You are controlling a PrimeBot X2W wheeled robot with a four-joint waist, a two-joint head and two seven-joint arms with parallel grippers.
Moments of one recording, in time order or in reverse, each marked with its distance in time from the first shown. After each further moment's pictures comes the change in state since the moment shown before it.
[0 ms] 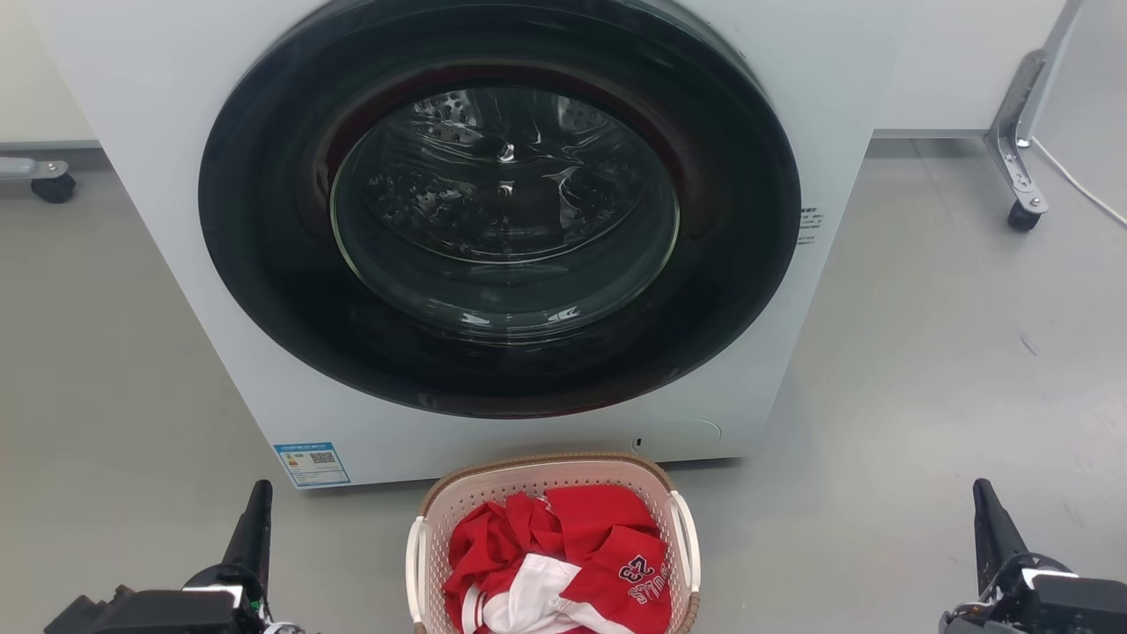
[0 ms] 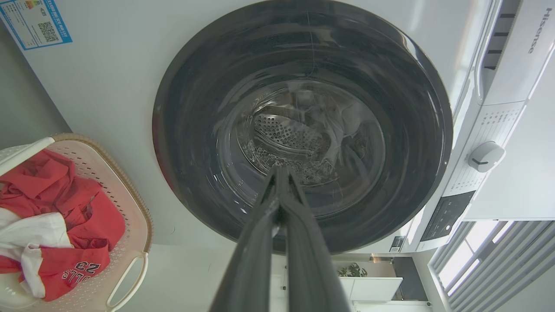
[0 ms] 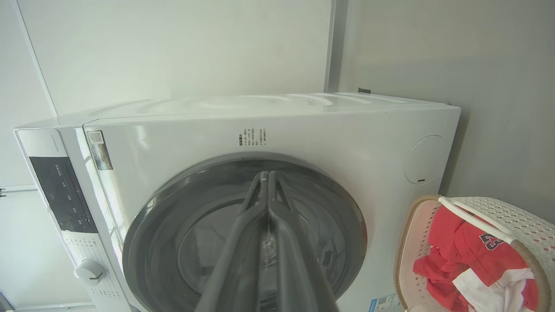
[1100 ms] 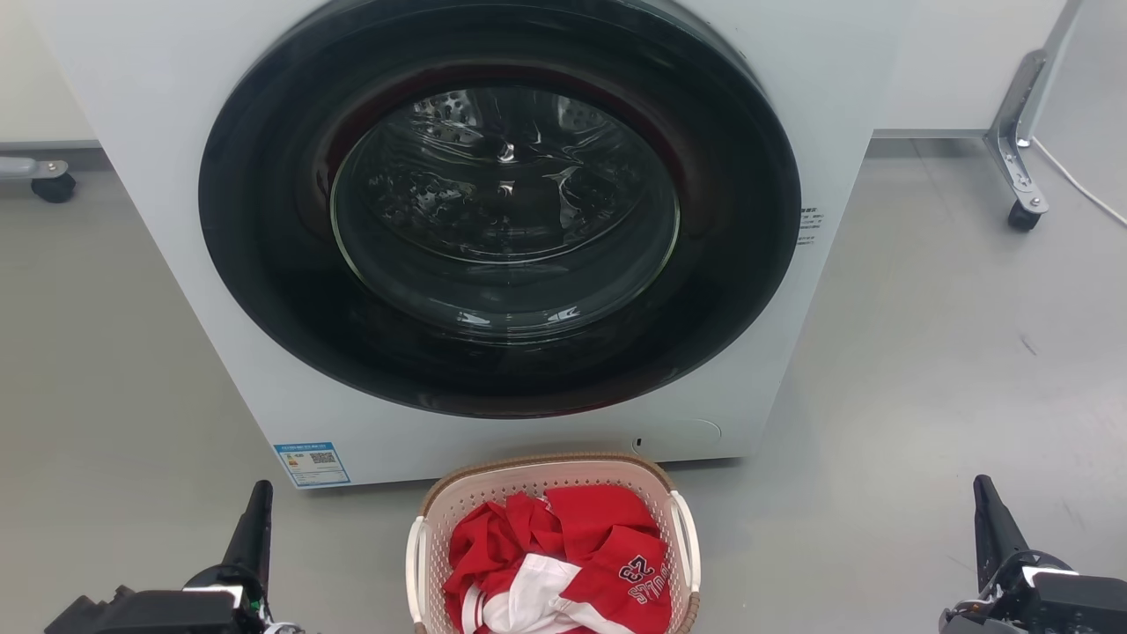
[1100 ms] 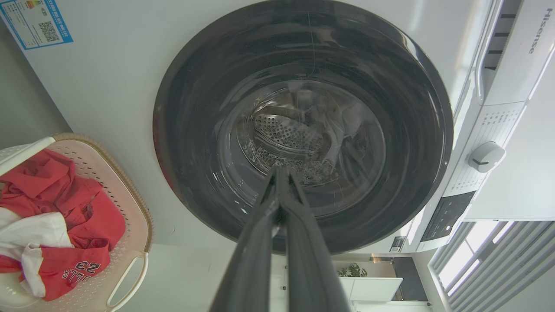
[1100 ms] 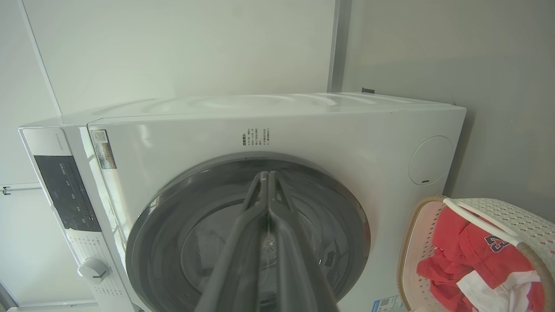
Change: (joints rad) left arm 0.000 -0.001 0.000 0.001 0.000 0.000 0.000; right arm -0.007 0.000 0.000 0.000 0.000 0.007 0.000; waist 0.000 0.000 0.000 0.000
